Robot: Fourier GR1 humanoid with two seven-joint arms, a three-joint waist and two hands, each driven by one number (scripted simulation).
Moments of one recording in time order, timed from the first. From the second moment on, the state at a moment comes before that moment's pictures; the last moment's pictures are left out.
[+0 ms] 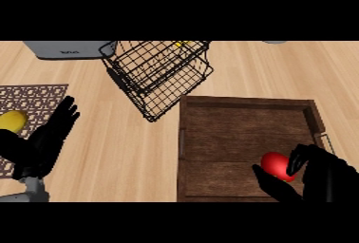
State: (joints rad) left arm -0.02 0.23 0.09 -1.60 0.12 -0.07 0.23; right arm 0.10 -0.16 0.37 -2.16 1.33 0.05 0.89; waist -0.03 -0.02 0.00
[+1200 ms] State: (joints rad) left arm -0.10 0.21 0.06 -1.56 0.10 -0.09 0.23; right arm -0.83 -0.01 0.47 -1.78 1.22 0.12 1.17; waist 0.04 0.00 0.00
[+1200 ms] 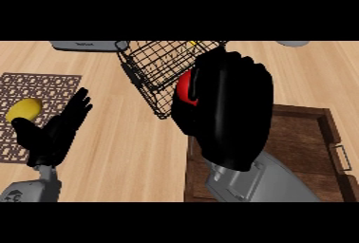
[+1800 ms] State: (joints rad) left arm -0.10 0.20 0.06 -1.57 0.10 -0.09 0.24; right arm -1.09 -0.01 0.35 -1.33 1.06 -0.01 1.17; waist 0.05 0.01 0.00
